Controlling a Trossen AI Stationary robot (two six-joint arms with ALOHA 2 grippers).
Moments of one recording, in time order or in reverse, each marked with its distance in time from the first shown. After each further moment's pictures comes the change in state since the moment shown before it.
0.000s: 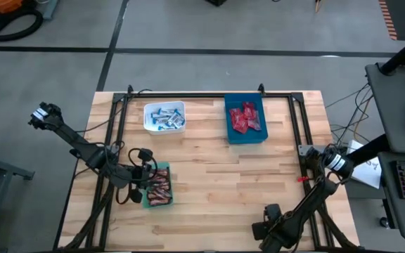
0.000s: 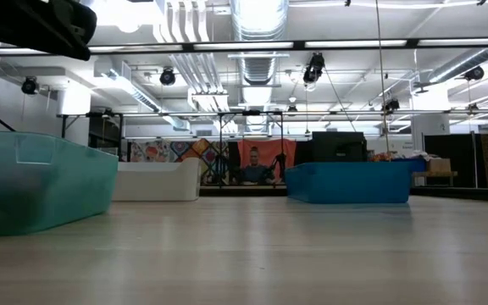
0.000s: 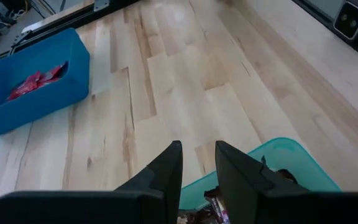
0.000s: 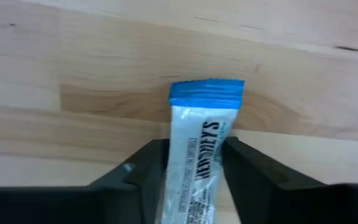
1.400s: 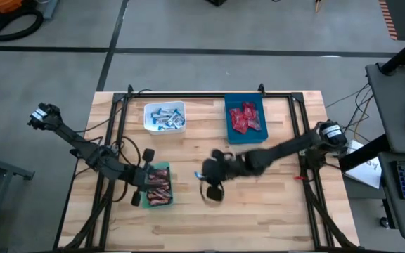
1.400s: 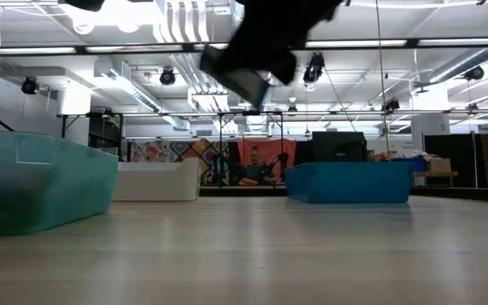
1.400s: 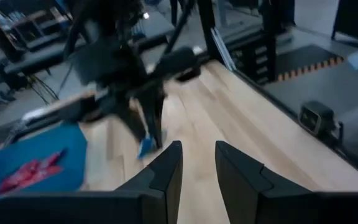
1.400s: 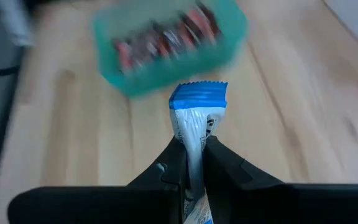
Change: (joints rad) left arm 0.026 -0.019 -0.002 0.339 0.090 0.177; right arm -0.637 -0.221 0.011 0.658 0.299 -1.907
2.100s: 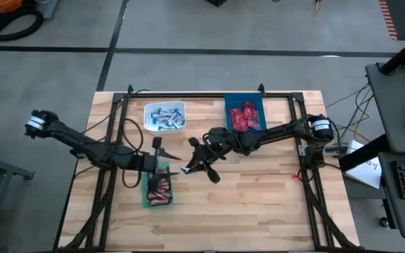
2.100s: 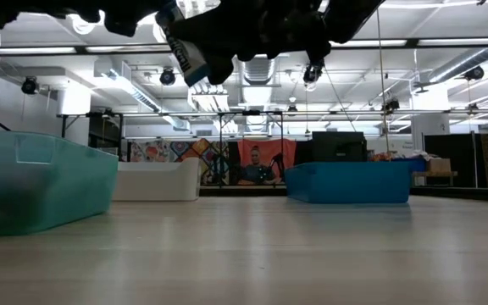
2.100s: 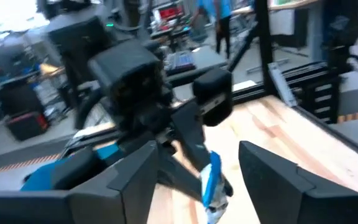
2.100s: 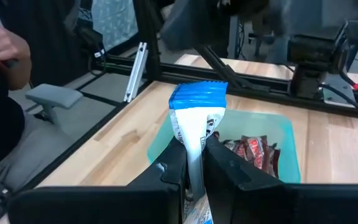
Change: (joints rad) left arm 0.240 0.085 -0.120 0.434 0.074 0.090; right arm -0.285 0.093 -0.074 0.640 -0.720 -0.478
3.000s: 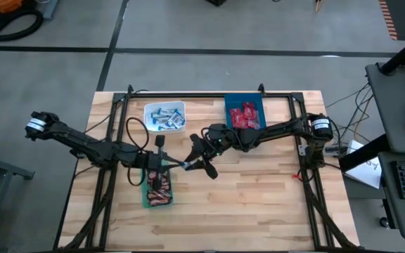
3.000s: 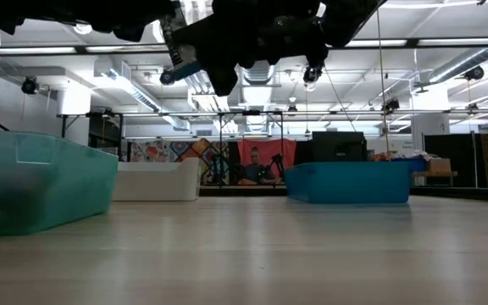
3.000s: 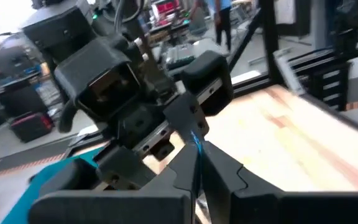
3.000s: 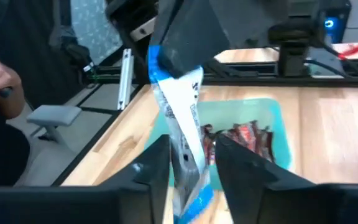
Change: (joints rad) left arm 0.067 0.063 0.001 0.048 0.074 0.048; right arm -0.030 0.000 0.004 -0.011 0.012 0.145
